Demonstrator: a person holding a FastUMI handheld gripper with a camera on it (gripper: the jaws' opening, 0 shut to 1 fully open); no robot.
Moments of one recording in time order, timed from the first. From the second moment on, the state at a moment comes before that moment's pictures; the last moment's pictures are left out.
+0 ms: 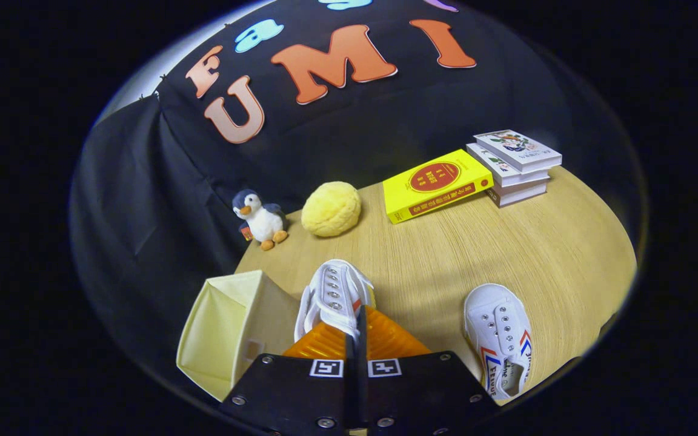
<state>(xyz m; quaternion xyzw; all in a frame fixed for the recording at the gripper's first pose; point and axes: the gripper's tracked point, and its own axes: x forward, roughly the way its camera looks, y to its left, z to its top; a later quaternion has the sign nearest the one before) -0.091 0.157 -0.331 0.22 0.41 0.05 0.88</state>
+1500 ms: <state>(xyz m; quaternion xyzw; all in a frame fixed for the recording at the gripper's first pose) -0.124 0.398 -0.366 0.19 0.56 0.05 0.81</state>
